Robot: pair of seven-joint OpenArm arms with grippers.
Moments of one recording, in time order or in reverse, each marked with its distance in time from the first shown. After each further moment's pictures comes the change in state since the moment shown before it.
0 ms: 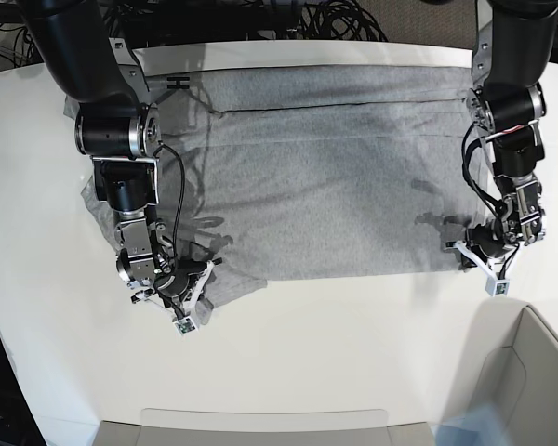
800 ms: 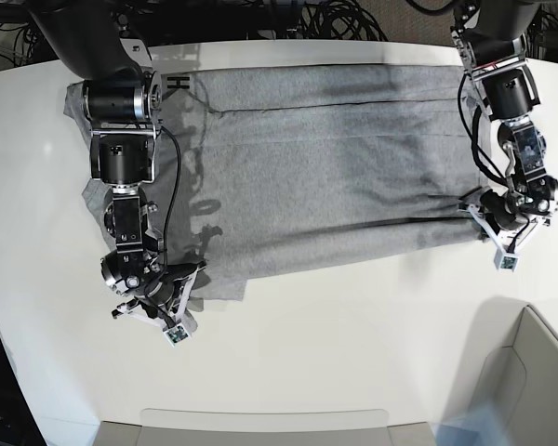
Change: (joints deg) left arm 18.6 1.2 -6.8 38.9 2.0 -1.0 21.3; right arm -9.7 0.3 0.0 31.8 -1.1 6.0 -18.2
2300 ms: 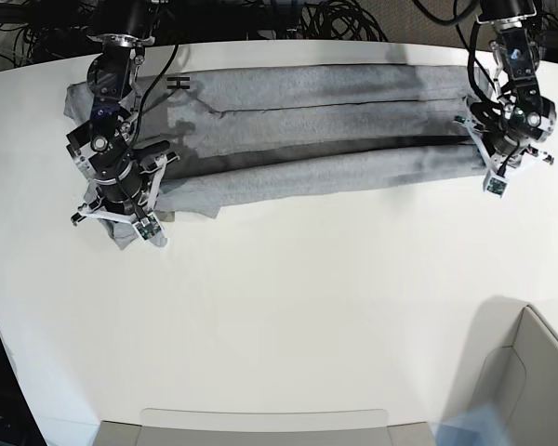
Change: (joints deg) left arm 28.0 0.4 0.0 31.6 -1.0 -0.2 9.3; right arm -34.7 -0.8 9.6 49.6 0.2 12.1 -12.8
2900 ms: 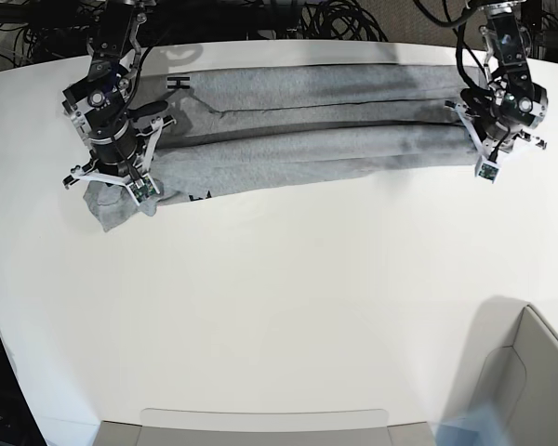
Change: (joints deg) left arm 3.5 2.8 -2.0 4.3 0.1 0.0 3.0; right arm -10.3 -1.6 1.5 9.7 -0.4 0.2 -0.2
